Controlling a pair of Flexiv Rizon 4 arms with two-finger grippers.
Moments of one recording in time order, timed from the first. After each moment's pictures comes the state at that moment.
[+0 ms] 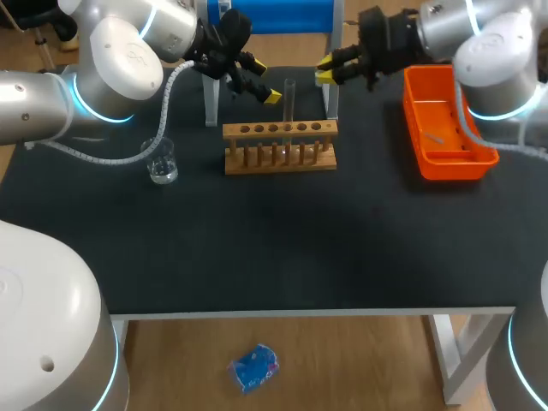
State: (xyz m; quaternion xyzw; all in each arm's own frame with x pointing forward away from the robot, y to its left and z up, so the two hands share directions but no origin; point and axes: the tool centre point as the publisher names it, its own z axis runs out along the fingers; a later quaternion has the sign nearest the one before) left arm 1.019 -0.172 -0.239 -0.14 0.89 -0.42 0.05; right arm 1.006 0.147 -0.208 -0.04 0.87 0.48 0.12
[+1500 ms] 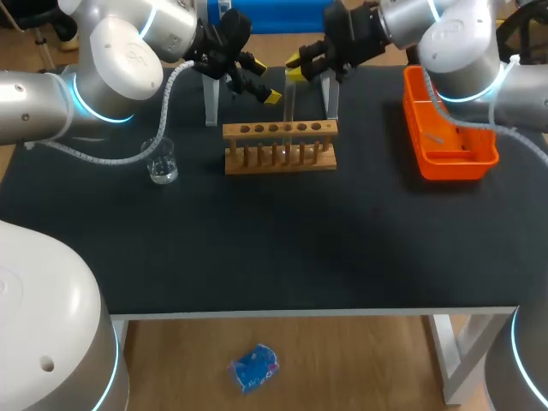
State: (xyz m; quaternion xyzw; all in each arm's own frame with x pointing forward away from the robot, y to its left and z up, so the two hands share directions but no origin) left arm 1.019 -0.172 -0.239 -0.14 0.89 -0.42 0.05; right arm 1.020 0.192 -0.217 -0.07 0.87 0.47 0.08
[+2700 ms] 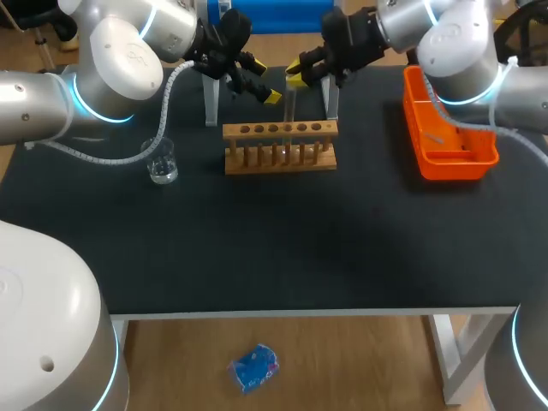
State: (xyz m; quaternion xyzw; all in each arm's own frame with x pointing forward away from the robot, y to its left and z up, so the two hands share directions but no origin) left arm 1.019 -0.172 -0.239 -0.14 0.89 -0.42 0.05; right arm 1.020 0.190 -0.232 -0.07 0.88 0.46 0.08
